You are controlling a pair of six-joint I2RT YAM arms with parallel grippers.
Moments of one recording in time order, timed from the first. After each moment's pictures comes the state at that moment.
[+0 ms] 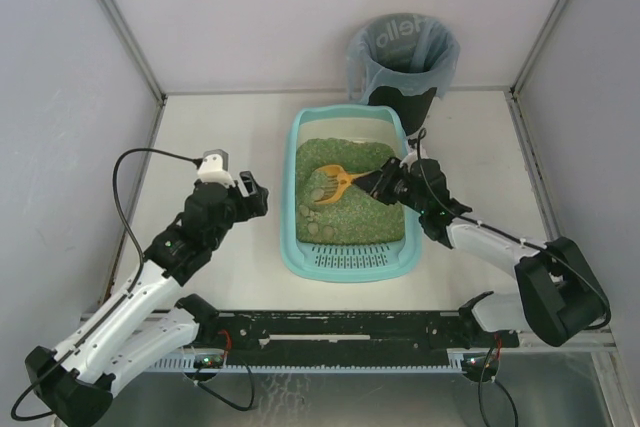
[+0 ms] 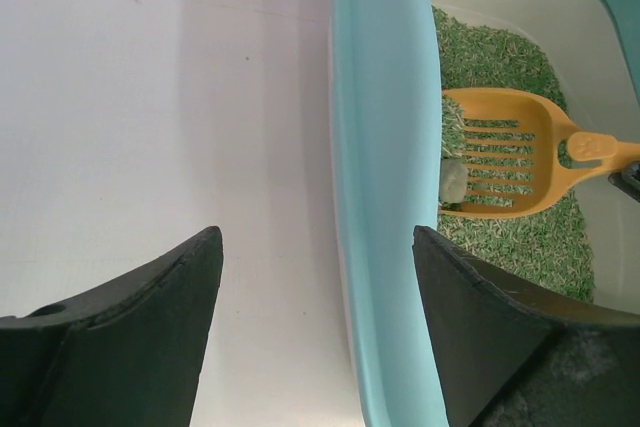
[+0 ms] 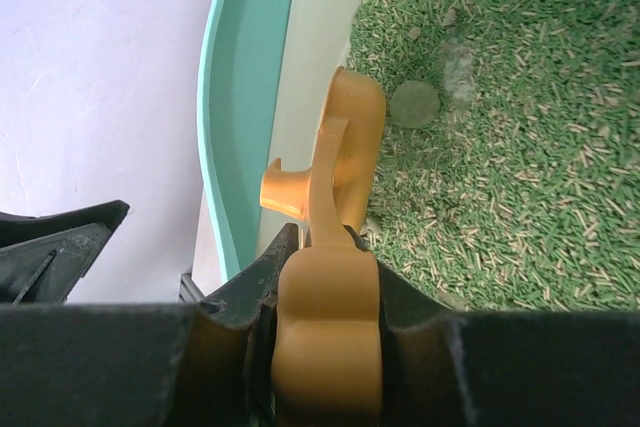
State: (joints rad) left arm -0.58 0.75 0.69 -0.37 -0.36 -0.51; right arm 0.50 1.33 0.63 0.36 -0.24 0.95
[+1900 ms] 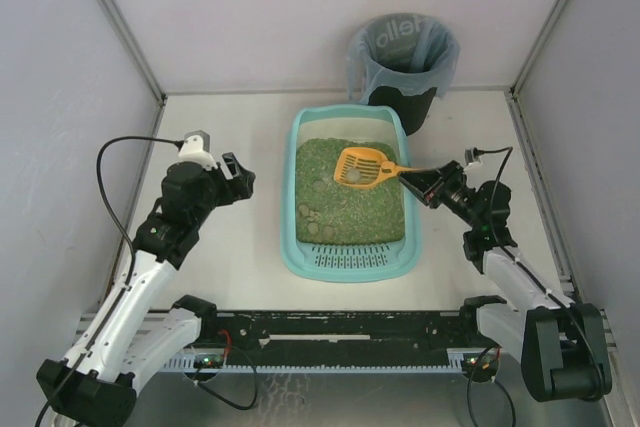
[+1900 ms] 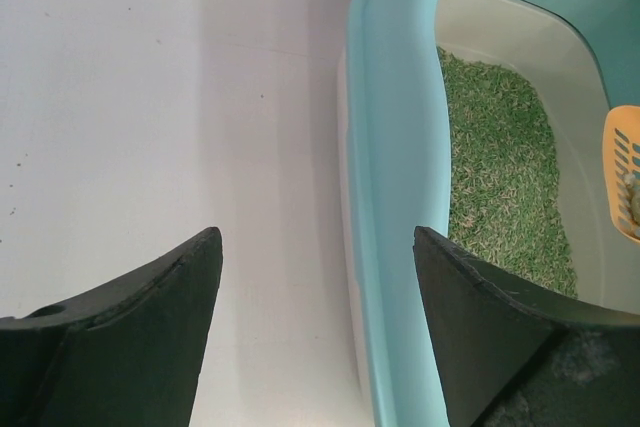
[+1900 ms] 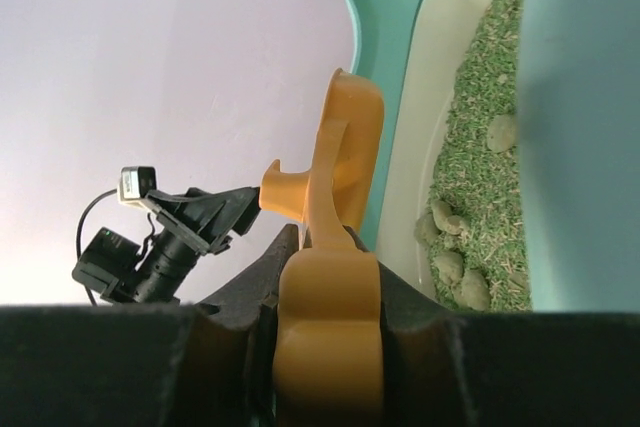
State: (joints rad) left arm -0.32 0.80 0.80 -0.39 -0.11 -0.43; right arm 0.08 1.01 0.34 0.66 -0.64 1.30
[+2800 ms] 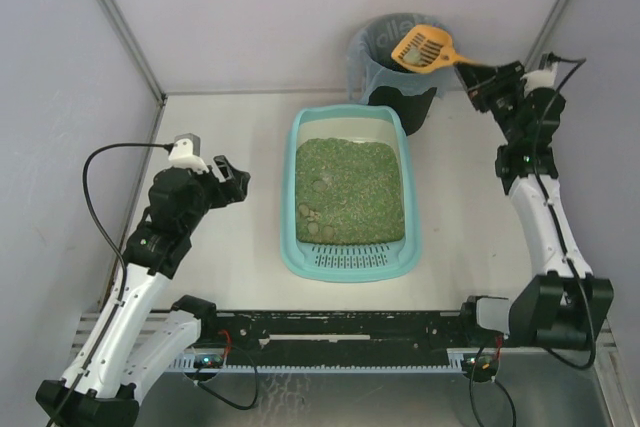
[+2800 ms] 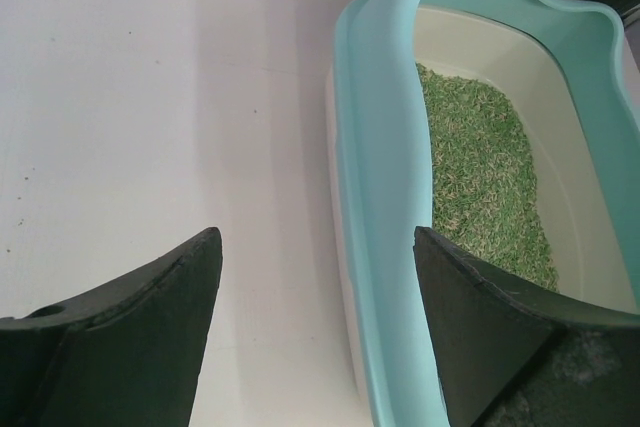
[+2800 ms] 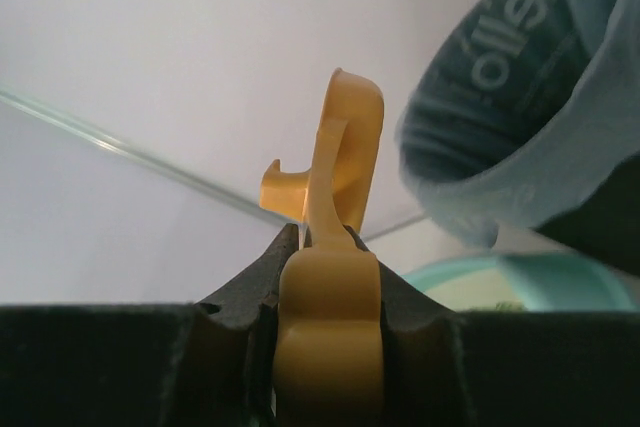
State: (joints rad) left arm -0.29 0.72 0.80 -0.40 -0.07 -0.41; right arm -0.09 1.22 1.06 0.30 -0.38 1.13
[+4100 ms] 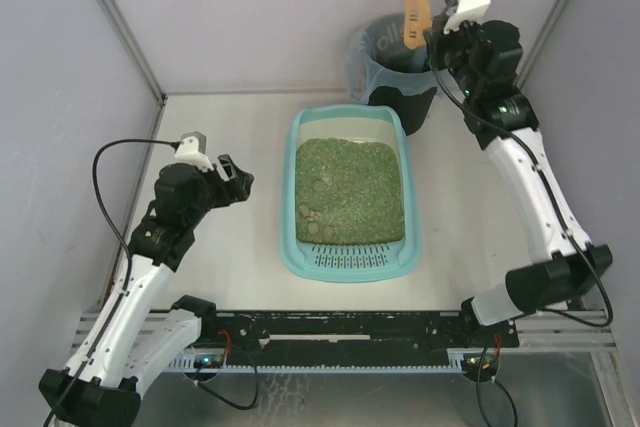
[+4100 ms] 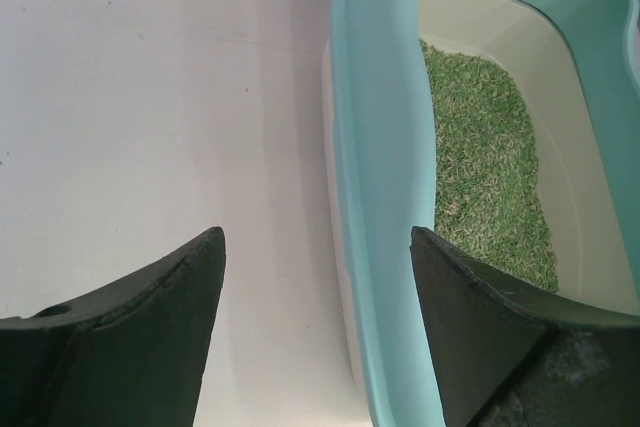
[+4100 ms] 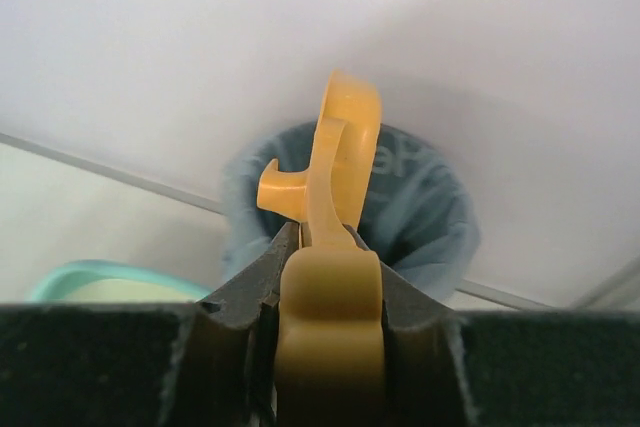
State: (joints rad) left arm -0.27 0.76 0.80 -0.41 -0.02 -0.43; right arm 0.26 1.53 1.76 -0.23 0.02 -0.17
